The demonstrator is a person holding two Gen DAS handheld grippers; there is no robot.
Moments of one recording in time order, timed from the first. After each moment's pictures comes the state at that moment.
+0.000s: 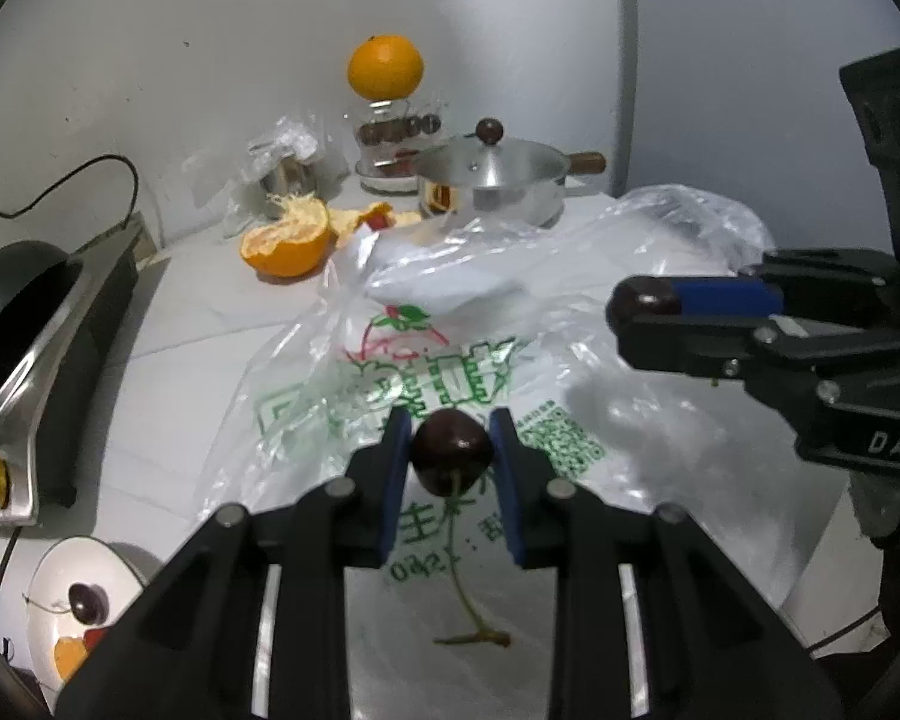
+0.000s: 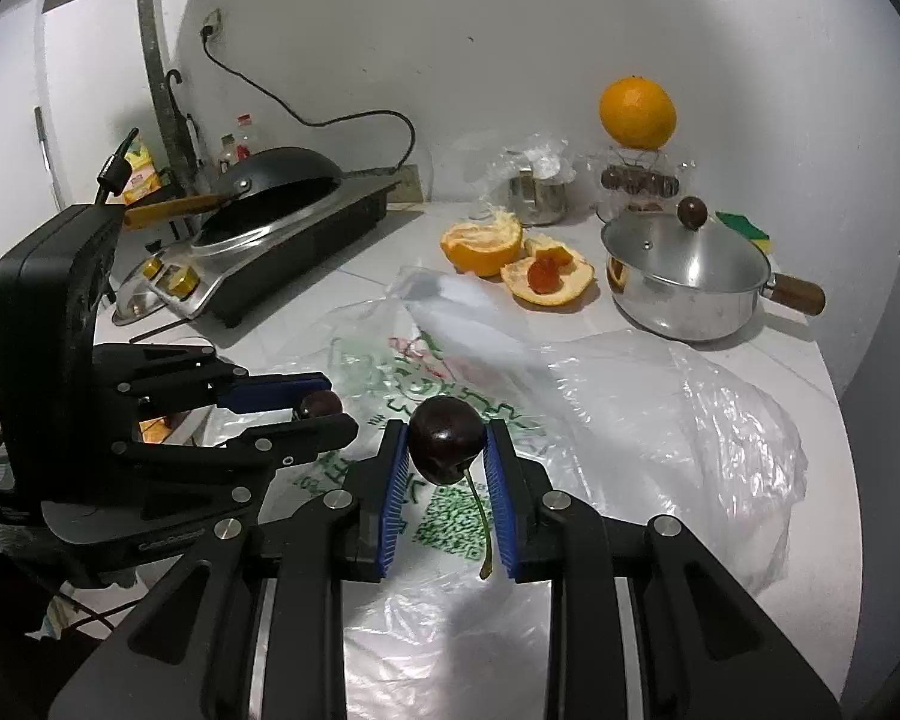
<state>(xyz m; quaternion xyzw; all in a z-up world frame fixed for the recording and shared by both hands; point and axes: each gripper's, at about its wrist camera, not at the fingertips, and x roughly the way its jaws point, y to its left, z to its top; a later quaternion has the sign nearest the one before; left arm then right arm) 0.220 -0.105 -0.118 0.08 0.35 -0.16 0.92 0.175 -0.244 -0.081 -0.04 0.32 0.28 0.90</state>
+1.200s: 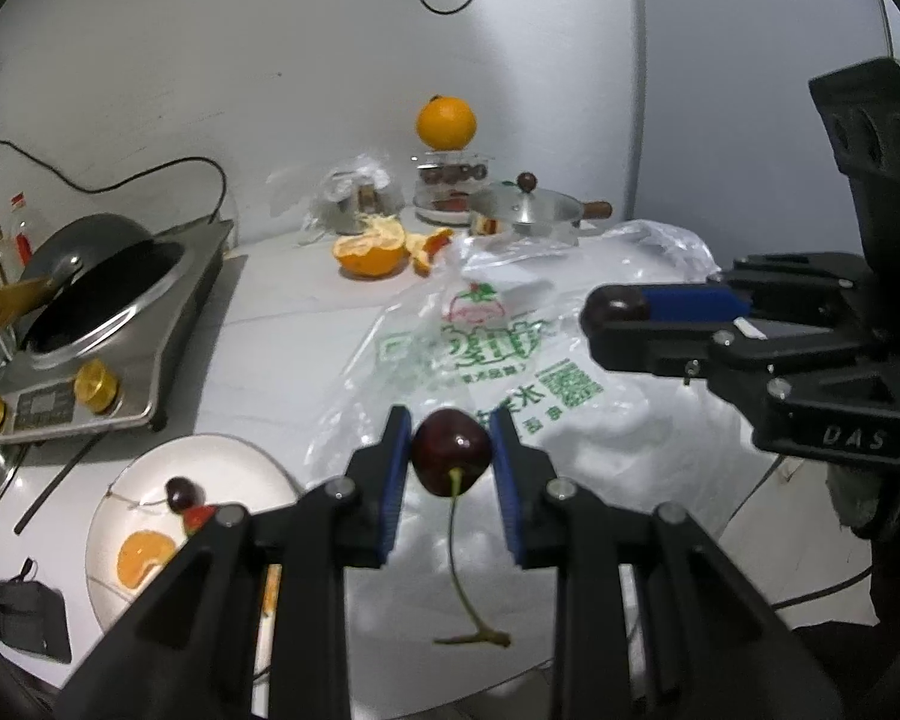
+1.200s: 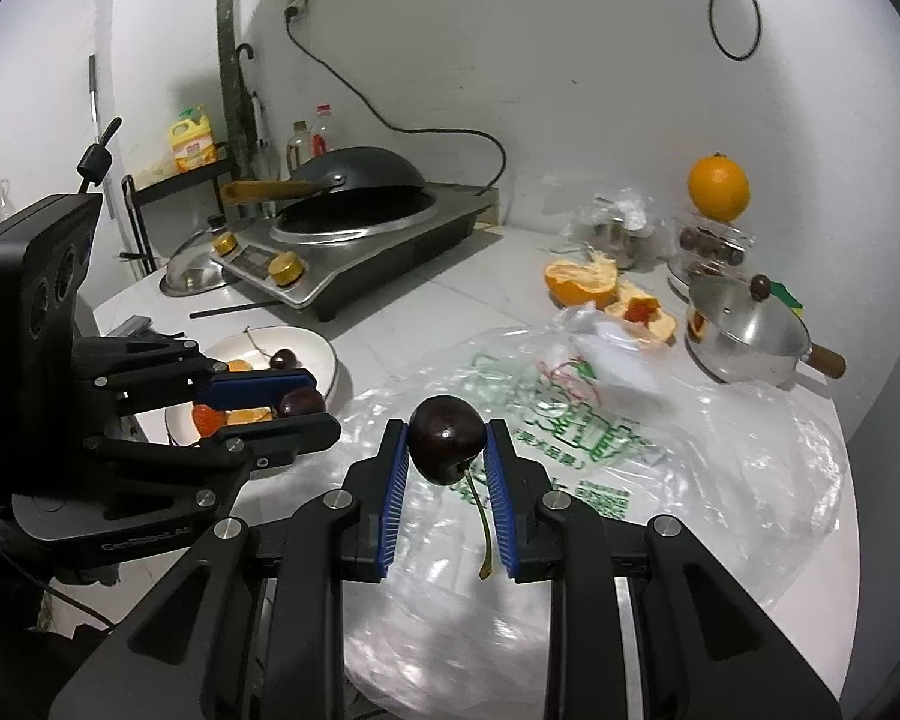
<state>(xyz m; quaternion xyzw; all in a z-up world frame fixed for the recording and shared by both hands) 0.110 -0.023 -0.082 0.04 0.30 -0.14 0.94 0.102 -0.158 -0.050 -0.10 0.29 0.30 0.90</state>
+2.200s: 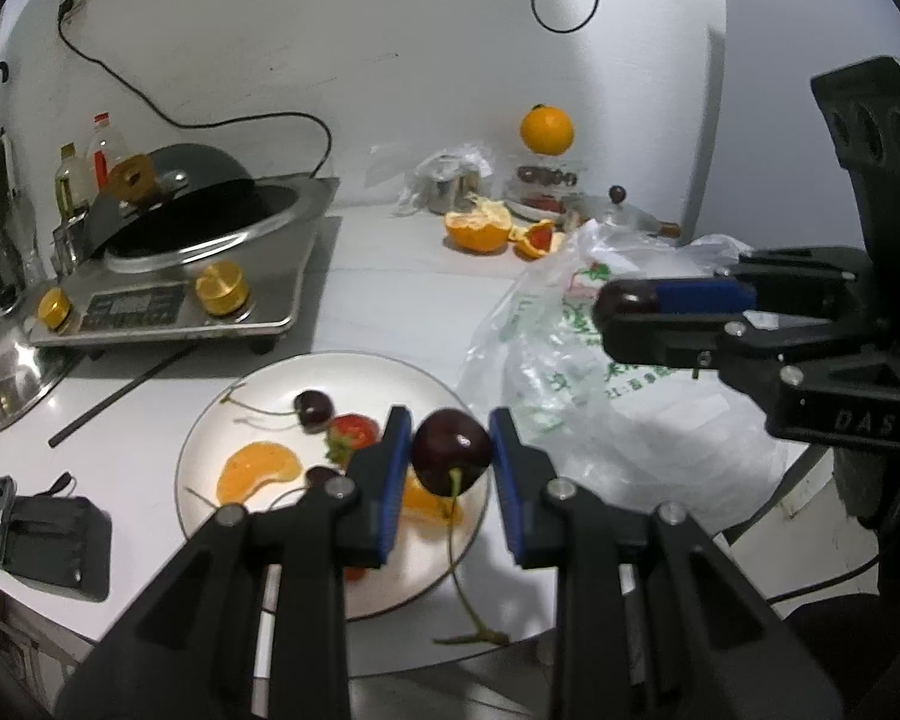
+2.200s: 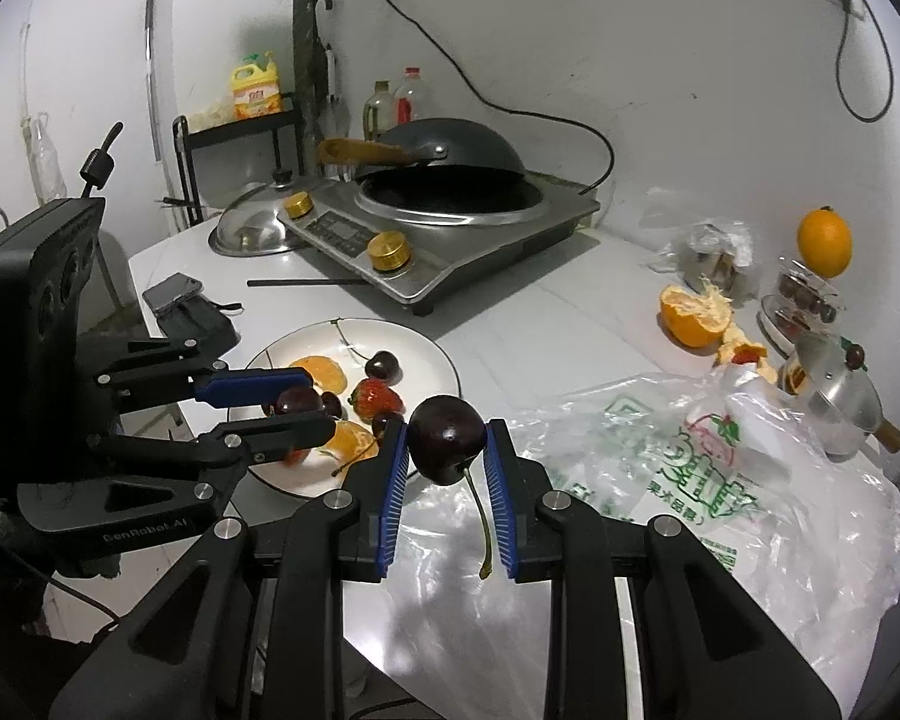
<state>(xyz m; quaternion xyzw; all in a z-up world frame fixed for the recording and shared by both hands) 0.078 0.082 -0.104 -0.02 0.30 -0.09 0.95 0.092 -0.048 -0.057 -0.16 0.30 0.35 0.87</state>
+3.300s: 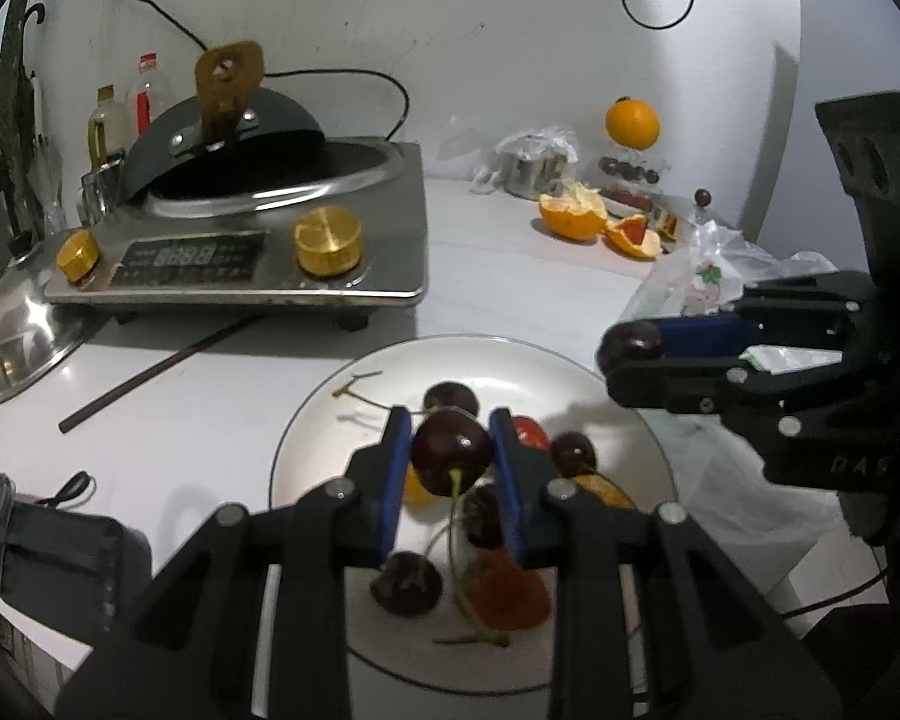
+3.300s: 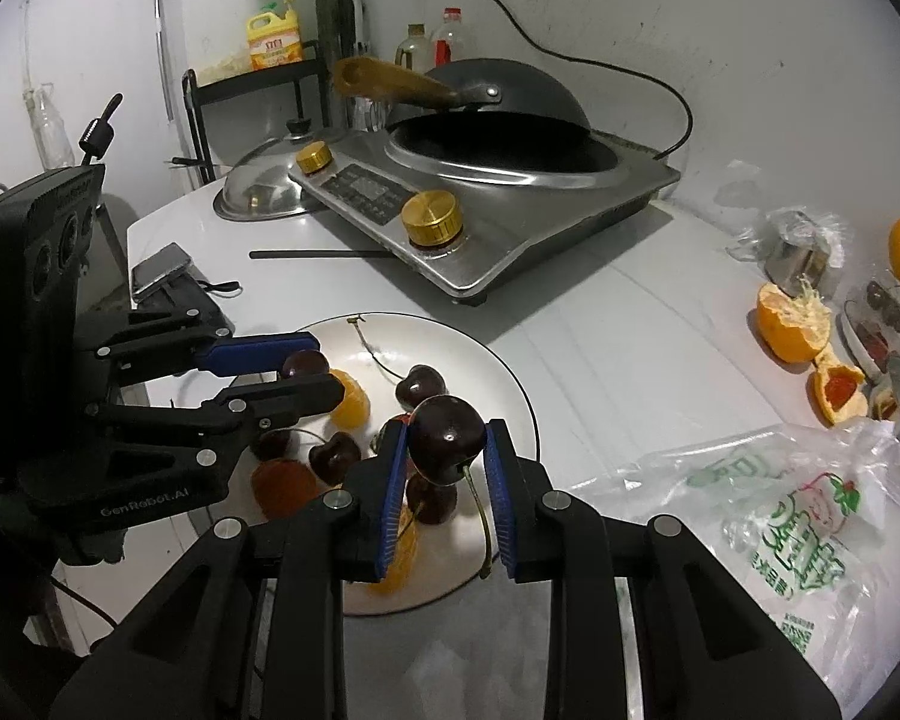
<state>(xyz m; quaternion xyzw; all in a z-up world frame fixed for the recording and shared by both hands) 0.127 0.160 -0.144 -0.05 0.32 -0.05 0.94 0.150 0.029 -0.101 -0.18 0.35 0.38 0.84</state>
